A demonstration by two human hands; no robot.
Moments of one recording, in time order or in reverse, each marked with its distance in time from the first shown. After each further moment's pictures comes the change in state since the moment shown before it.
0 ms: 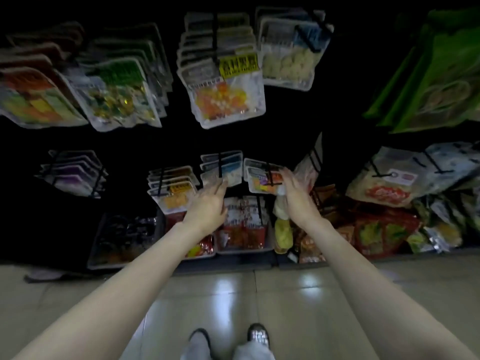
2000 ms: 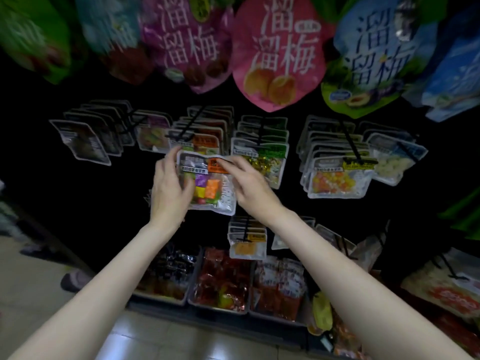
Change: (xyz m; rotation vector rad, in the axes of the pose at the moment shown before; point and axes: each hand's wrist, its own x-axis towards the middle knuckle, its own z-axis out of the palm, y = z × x) left_hand -0.109 -0.182 -0.173 -0.494 0.958 -0.343; right_hand 0.051 -0.352 -0.102 0.324 0.089 -0.726
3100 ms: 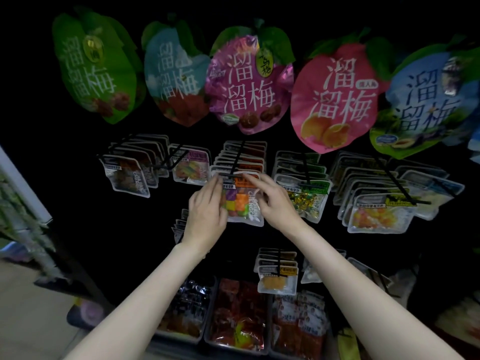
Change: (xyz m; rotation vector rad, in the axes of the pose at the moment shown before) left_hand 0.040 -0.055 -0.012 0.286 -0.192 0.274; right_hand 0.062 -0.012 0.032 0.101 0.078 0.166
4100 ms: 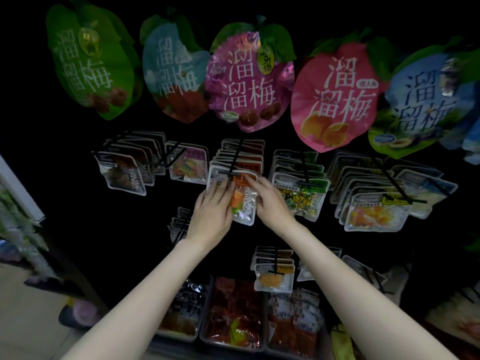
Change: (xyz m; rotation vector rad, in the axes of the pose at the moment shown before) left_hand 0.003 0.000 0.012 0.085 -0.156 0.082; right_hand 0.005 0.010 0.013 -0.105 -0.073 0.108
